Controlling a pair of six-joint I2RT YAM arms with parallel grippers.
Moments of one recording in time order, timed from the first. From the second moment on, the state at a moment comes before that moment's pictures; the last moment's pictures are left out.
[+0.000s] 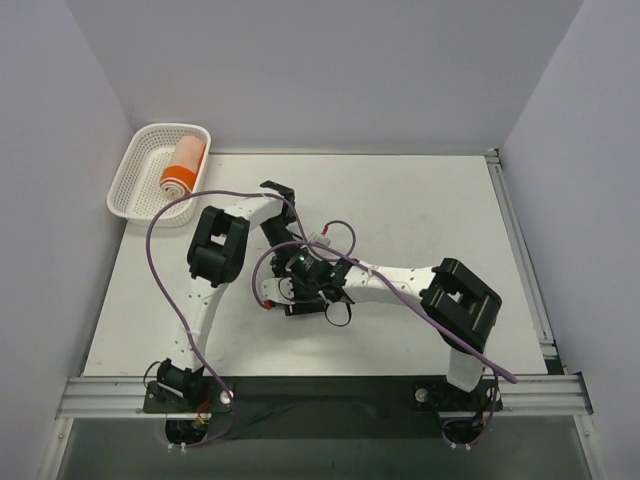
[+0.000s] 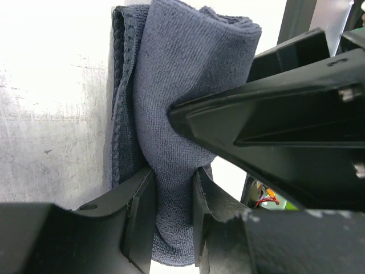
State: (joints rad) left arm -0.45 2.47 1.93 -1.61 0.73 1.05; right arm 1.02 1.81 1.11 -0.33 -0.05 -0.80
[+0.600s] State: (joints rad) left arm -0.30 2.45 2.06 -1.56 0.74 1.01; right arm 0.91 1.93 1.30 -0.46 -0.31 -0.79
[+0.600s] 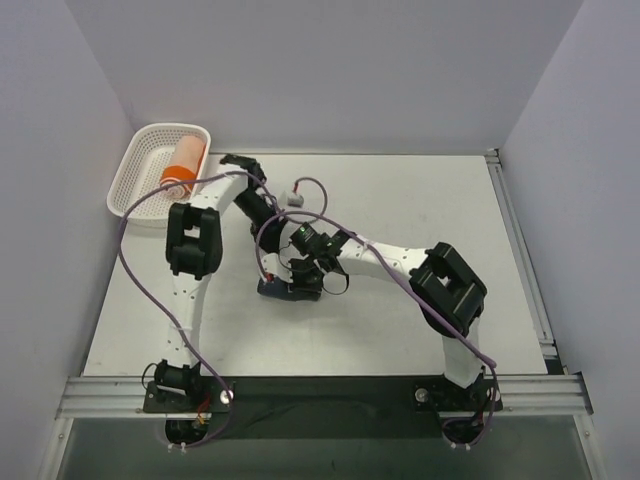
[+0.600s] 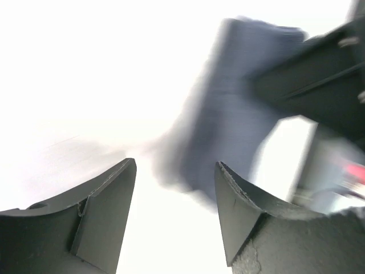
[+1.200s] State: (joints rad) left arm 0.14 1.81 1.78 -1.24 0.77 0.98; right arm 0.65 2.26 1.65 -0.78 -0.96 -0.54
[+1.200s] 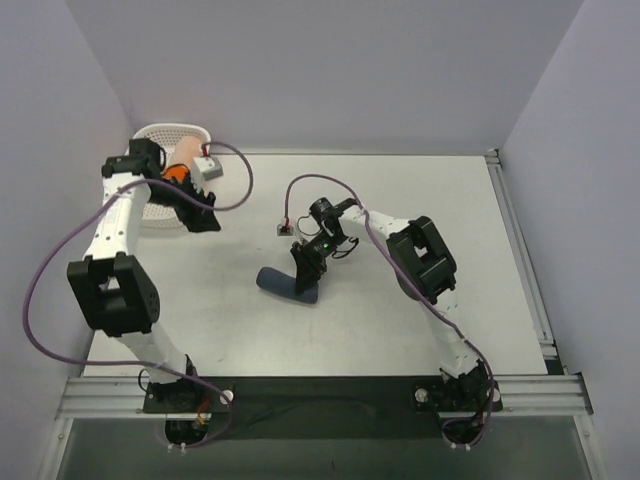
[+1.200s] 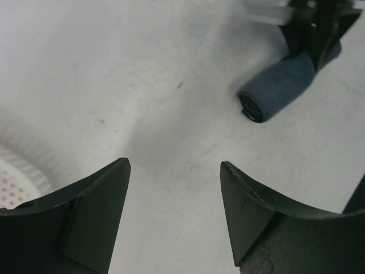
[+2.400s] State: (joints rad) left arm -0.52 1.38 0.67 -0.32 0.53 1.37; right arm 0.59 2.59 1.88 -1.08 -1.32 -0.26
